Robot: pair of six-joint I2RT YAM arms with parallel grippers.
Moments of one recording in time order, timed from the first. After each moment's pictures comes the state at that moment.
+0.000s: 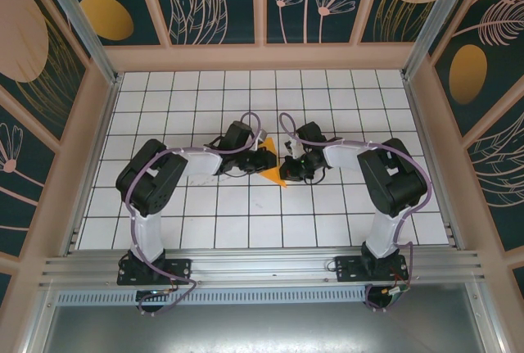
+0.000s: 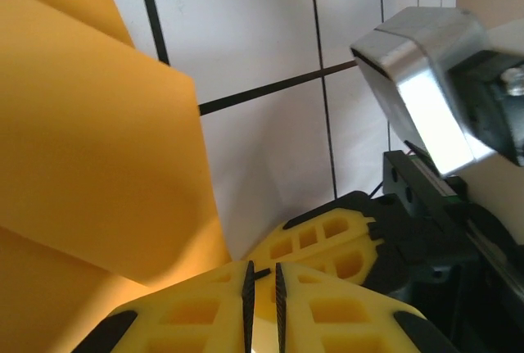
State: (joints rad) left arm -0.63 1.96 1.02 0.17 0.61 -0.81; right arm 0.50 1.83 0.95 -0.32 -0.55 0.41
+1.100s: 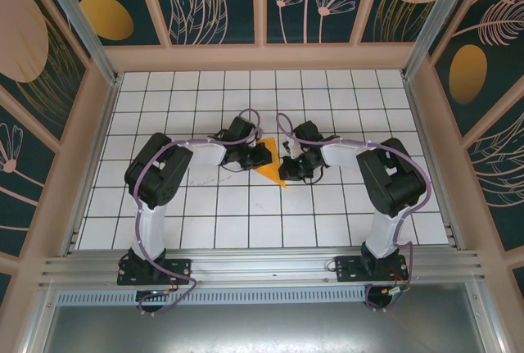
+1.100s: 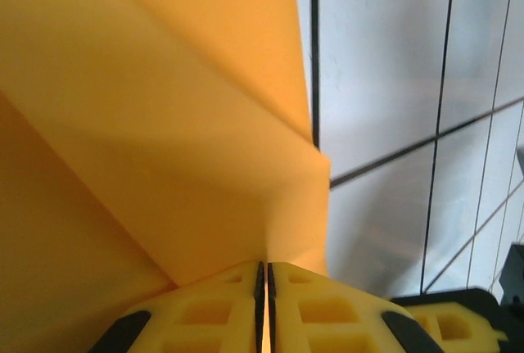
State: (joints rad) left arm -0.58 2.05 1.16 -0.04 0.47 -0.79; right arm 0.52 1.83 0.98 -0.37 -0.50 0.38
